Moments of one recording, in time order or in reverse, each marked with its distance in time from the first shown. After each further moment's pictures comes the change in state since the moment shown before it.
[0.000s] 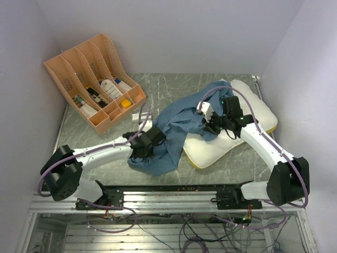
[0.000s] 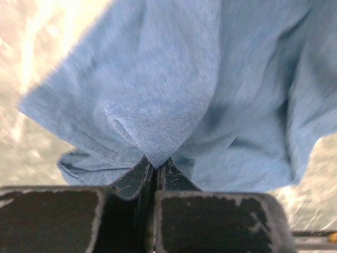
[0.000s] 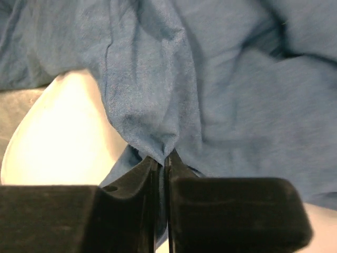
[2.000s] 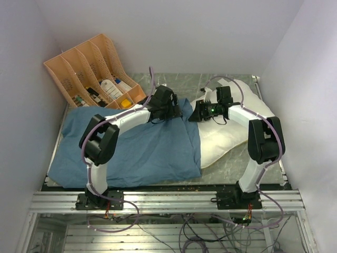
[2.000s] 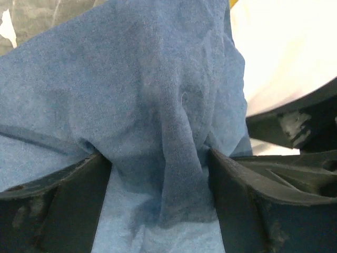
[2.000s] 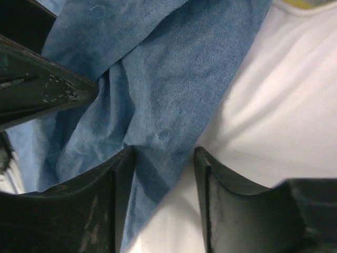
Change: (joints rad) left arm 0.268 0.497 0.549 0.423 0.389 0.126; right arm -0.103 0.491 0.229 0.316 -0.253 0.719
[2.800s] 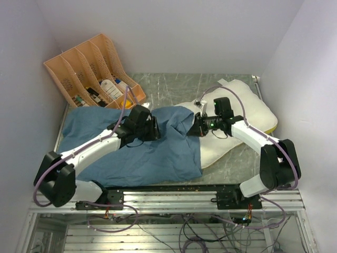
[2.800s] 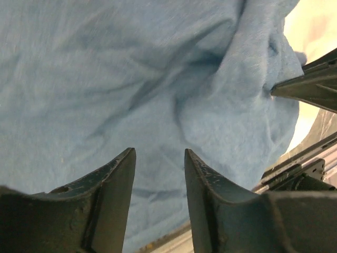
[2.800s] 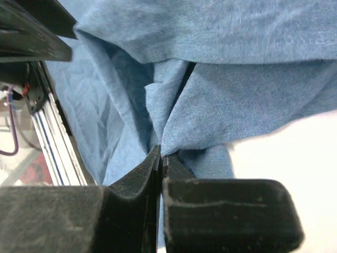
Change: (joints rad) left arm -0.005 -0.542 -0.442 -0.111 0.089 0.103; right arm 0.112 -0.314 -0.251 -0.019 -0.089 -0.025
